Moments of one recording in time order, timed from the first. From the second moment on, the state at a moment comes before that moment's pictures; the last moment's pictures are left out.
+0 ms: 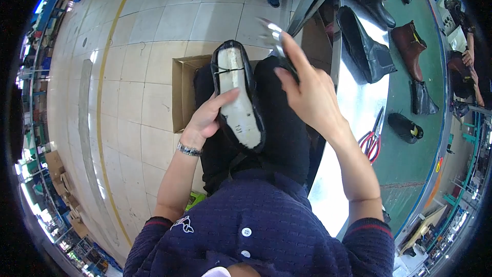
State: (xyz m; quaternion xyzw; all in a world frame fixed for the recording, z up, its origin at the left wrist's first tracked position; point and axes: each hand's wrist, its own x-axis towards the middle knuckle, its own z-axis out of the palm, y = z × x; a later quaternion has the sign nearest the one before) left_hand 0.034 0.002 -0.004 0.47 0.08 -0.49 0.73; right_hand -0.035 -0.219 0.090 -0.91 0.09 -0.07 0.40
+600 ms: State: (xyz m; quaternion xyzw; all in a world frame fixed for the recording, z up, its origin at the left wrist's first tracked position) left_hand -0.048 0.045 -0.068 0.47 -0.25 -0.46 0.71; right_hand -0.154 -0.199 0.021 -0.57 0.18 0.20 0.78
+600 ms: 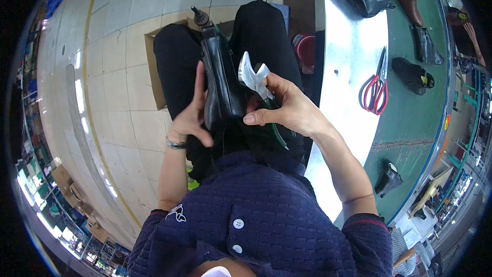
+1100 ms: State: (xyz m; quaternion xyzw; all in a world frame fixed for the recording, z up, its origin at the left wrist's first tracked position) left_hand -0.052 -0.005 -0.015 0.55 -0.01 -0.38 0.75; right_hand -0.164 -0.184 0.027 -0.54 0.12 0.36 0.75
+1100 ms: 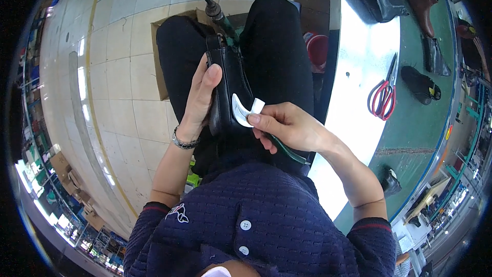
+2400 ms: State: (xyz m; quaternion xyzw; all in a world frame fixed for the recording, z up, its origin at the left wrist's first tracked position) left_hand -0.058 -0.013 -0.026 0.55 0.05 -0.25 0.80; right_hand -0.187 -0.143 0.034 -0.89 0.04 0.16 0.43
